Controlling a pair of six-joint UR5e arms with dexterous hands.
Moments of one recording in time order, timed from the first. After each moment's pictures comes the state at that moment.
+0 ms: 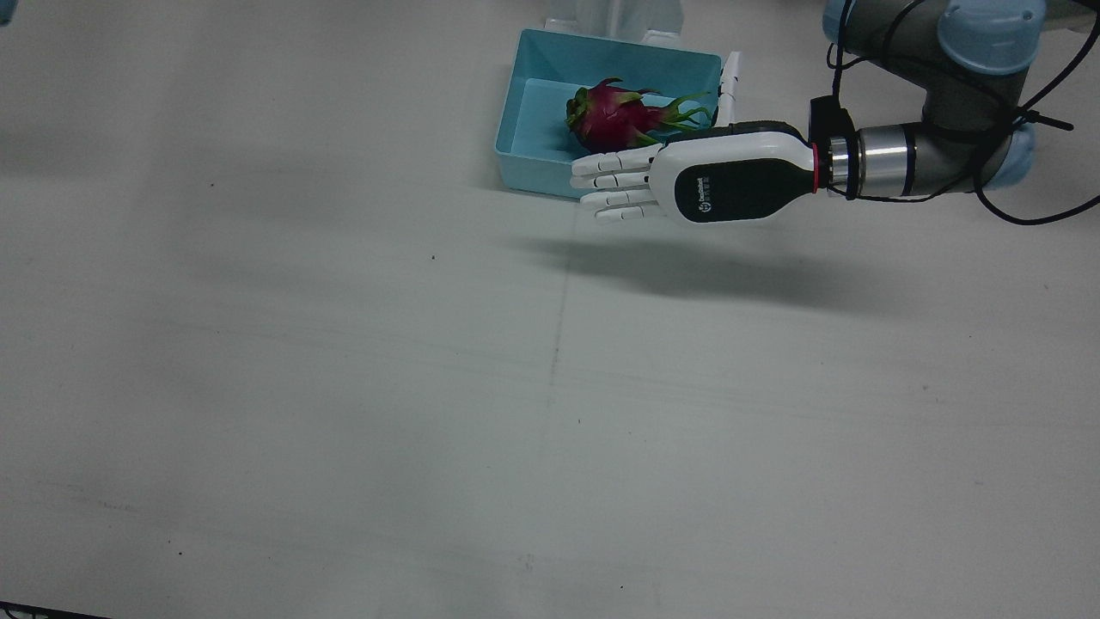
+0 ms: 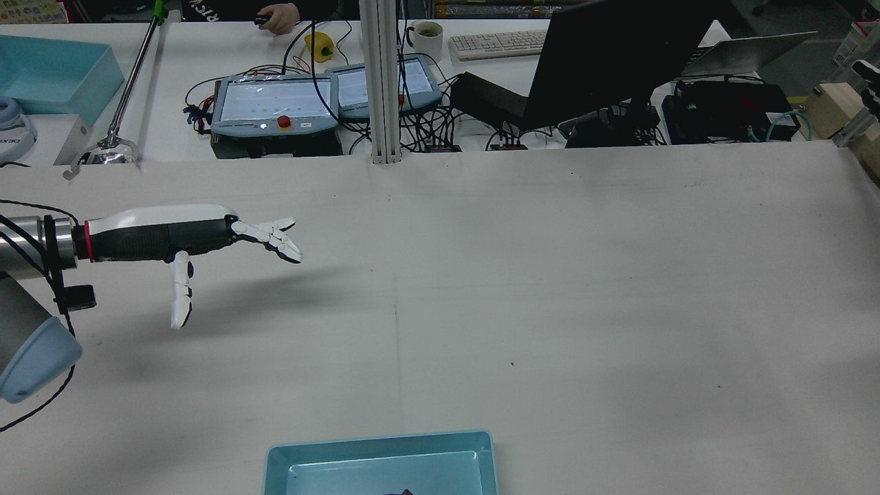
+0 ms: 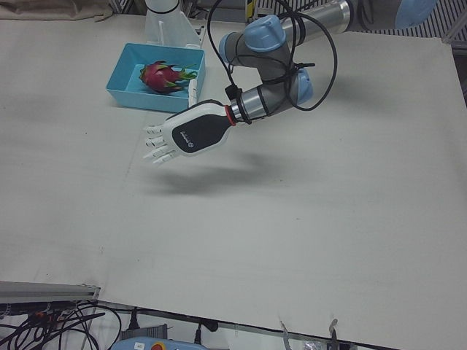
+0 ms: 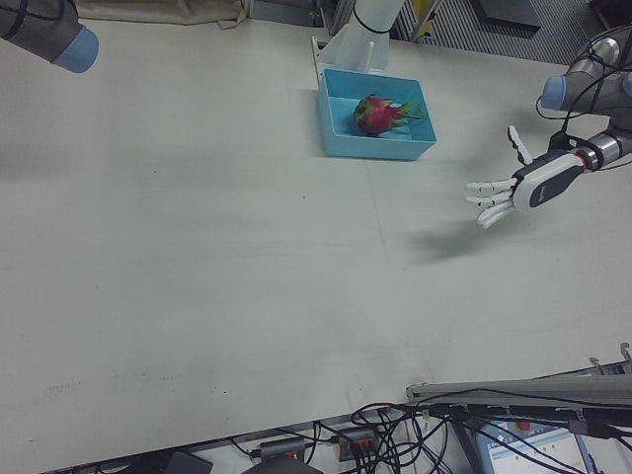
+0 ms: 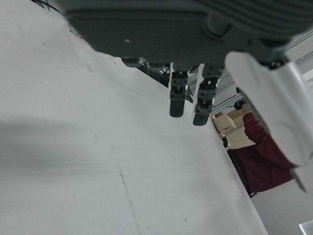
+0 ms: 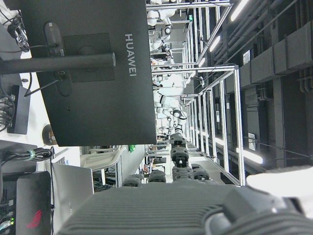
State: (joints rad) left arm -0.97 -2.00 -1.79 0.21 2.11 0.80; right arm 1.44 -1.54 1.60 -3.20 -1.44 0.08
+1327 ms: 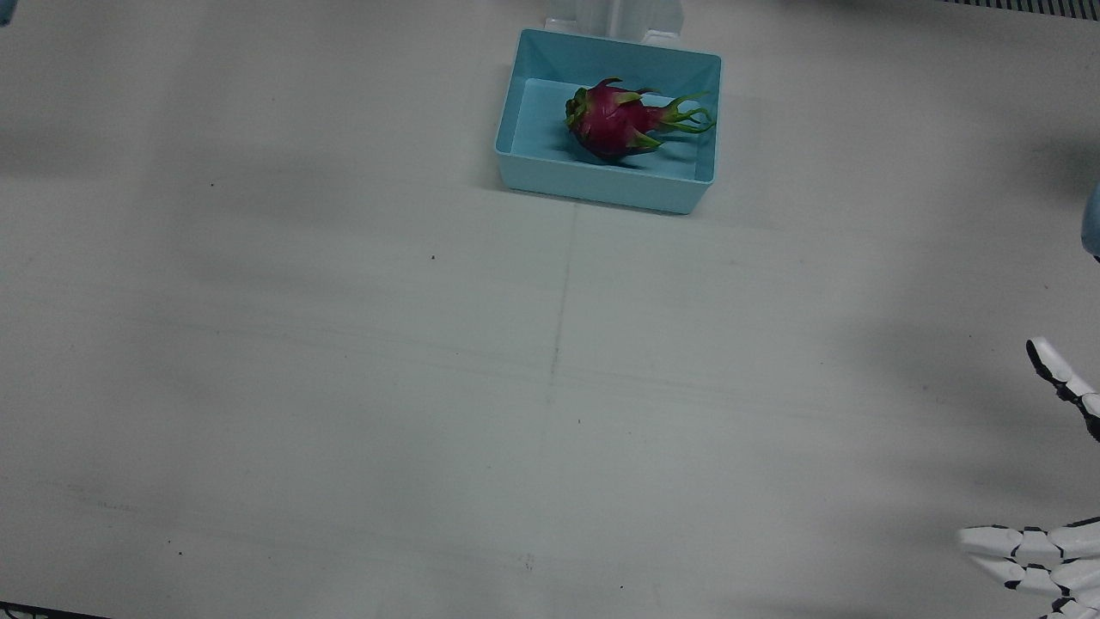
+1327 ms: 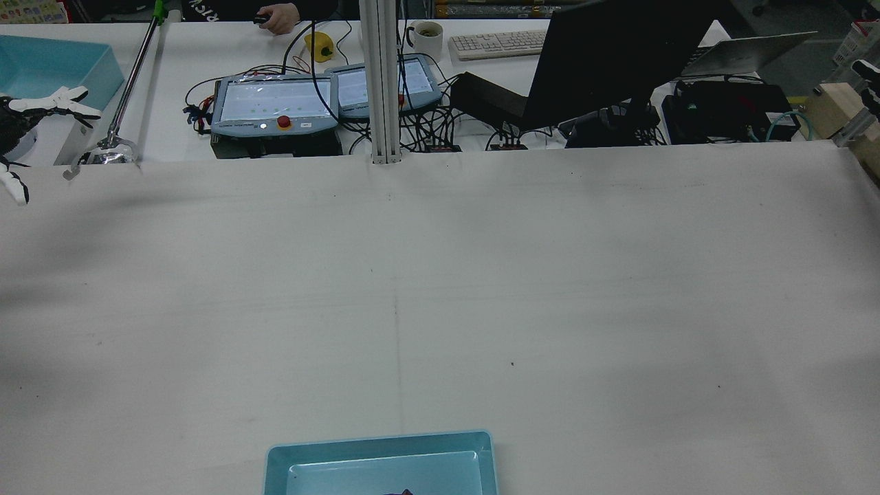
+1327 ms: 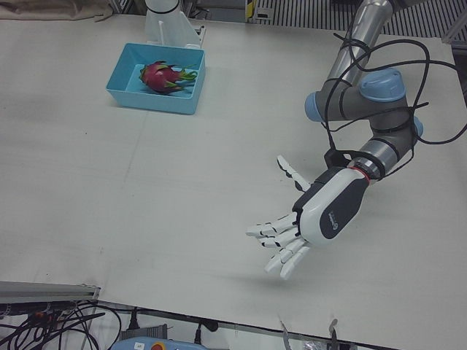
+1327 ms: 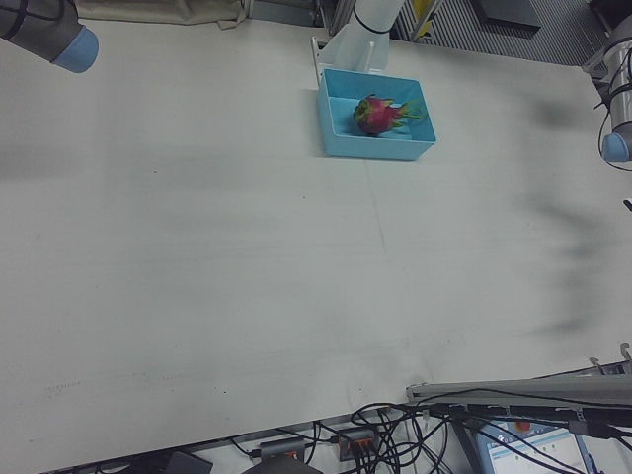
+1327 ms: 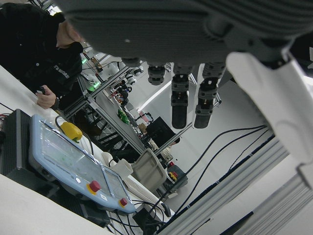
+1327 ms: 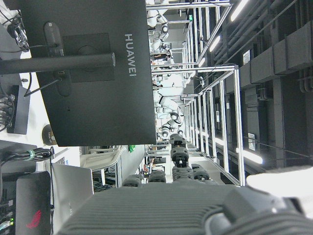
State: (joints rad) left arm -1.25 -1.85 -1.39 -0.37 1.72 0.73; right arm 1.44 -1.54 1.60 -3.20 -1.45 0.08
